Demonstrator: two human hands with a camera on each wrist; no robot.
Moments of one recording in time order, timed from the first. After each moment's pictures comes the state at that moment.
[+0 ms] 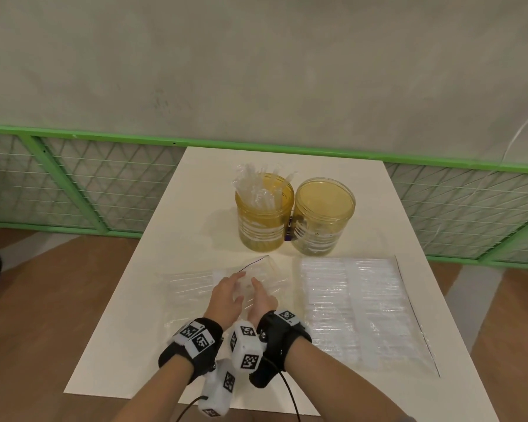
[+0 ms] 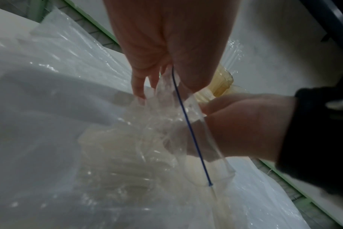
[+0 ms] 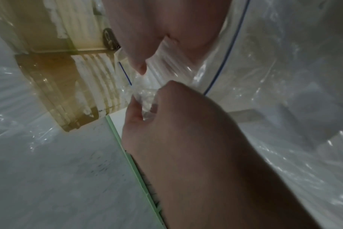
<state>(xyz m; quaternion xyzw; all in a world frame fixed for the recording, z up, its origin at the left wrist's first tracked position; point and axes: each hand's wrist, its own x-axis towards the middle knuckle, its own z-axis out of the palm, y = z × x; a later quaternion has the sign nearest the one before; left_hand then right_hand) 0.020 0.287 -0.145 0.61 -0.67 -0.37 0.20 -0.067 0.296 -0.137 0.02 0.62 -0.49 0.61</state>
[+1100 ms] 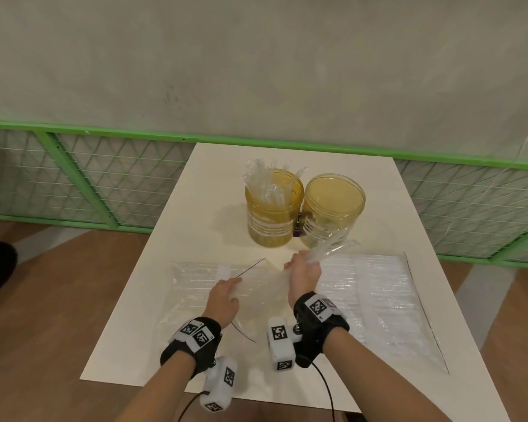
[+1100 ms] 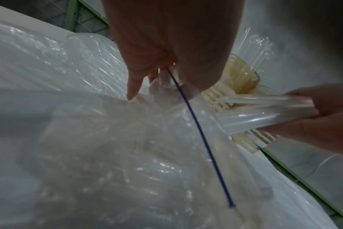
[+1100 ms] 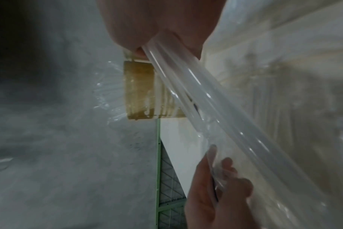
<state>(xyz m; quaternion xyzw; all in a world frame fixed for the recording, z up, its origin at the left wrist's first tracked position) 0.044 0.295 -0.152 0.64 -0.65 -0.39 0.17 -0.116 0.277 -0.109 -0.10 0.63 -0.63 0.44</state>
